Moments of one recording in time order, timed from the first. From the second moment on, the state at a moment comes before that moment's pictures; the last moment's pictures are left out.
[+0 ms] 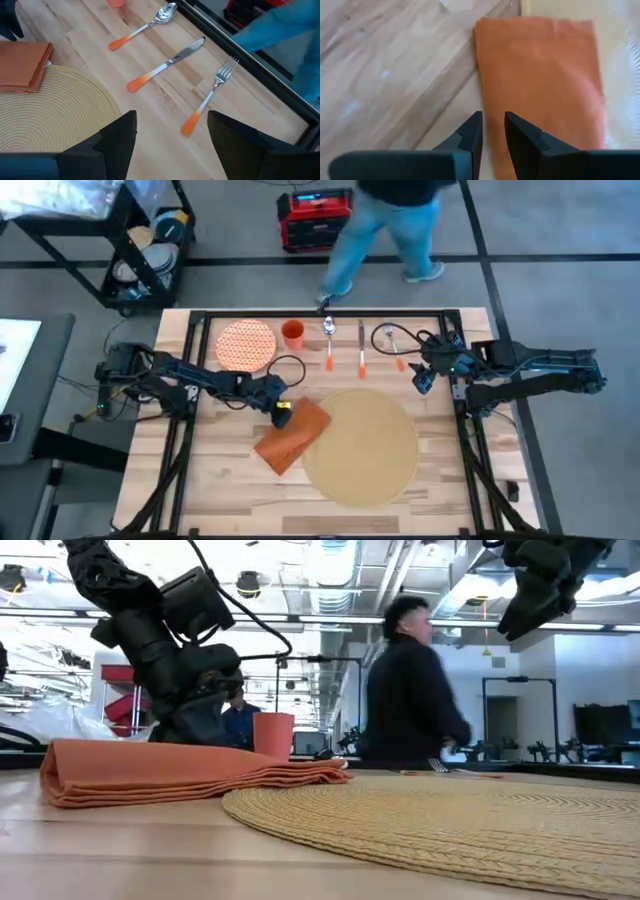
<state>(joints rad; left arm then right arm) 0.04 1.49 0.57 -0.01 0.04 -0.72 -0.03 0.82 0.90 -0.99 0.49 0.47</state>
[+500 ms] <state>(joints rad) -0.01 1.59 0.62 0.01 0.05 -0.69 -0.03 0.82 0.90 -0.99 0.49 0.47</state>
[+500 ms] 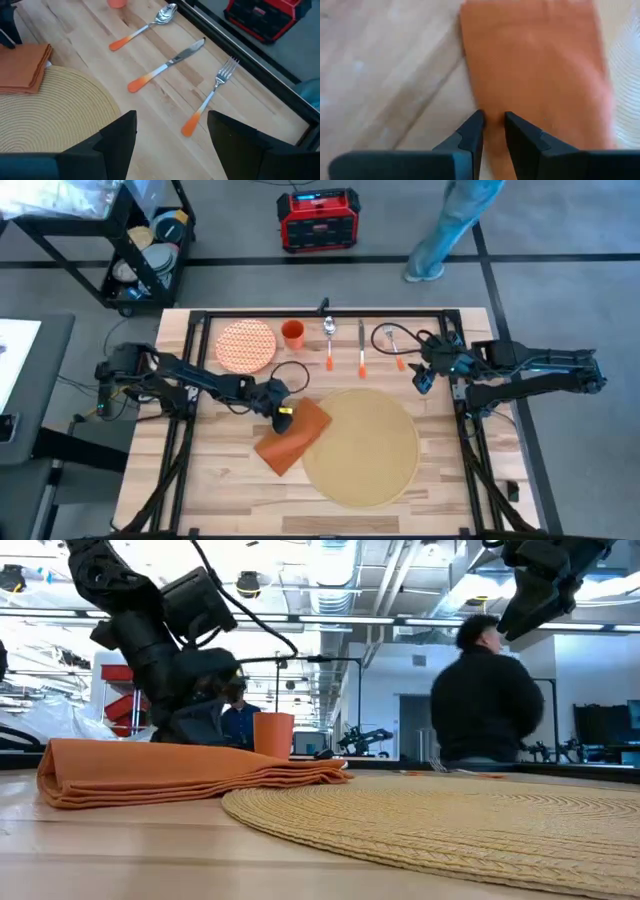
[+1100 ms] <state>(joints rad) -0.02 1.77 0.88 -0.37 0.04 -0.71 -0.03 0.82 0.90 -0.98 0.49 0.52</state>
